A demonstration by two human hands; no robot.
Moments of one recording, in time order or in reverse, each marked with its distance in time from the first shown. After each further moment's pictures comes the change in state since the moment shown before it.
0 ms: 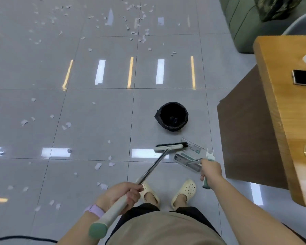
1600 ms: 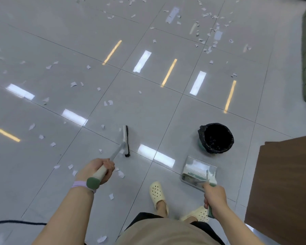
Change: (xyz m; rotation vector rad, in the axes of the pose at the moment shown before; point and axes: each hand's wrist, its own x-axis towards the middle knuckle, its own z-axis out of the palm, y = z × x) left_hand -0.110 0.079 -0.278 -0.814 -0.036 0.436; right_hand -0.109 0.007 0.183 -0.298 -0.194 -0.225
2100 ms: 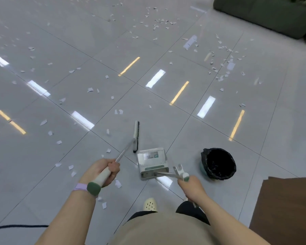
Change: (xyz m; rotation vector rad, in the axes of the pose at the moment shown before) left_hand -0.041 -0.023 0.024 0.053 -0.093 0.137; right_hand -0.017 -0.098 0.050 -0.602 -0.295 -0.402
